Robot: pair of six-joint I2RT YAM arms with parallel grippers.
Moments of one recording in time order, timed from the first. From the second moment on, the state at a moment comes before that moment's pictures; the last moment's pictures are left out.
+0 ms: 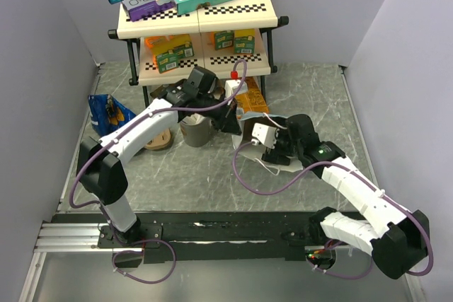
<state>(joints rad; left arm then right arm) -0.64 1.70 1.56 -0.61 0.79 0.05 0.48 1.02 0.79 -0.50 -0.04 -0.92</state>
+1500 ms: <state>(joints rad) -0.60 1.70 1.61 -0.75 0.93 0.09 0.48 0.99 0.95 -0.69 -0.23 -0.77</state>
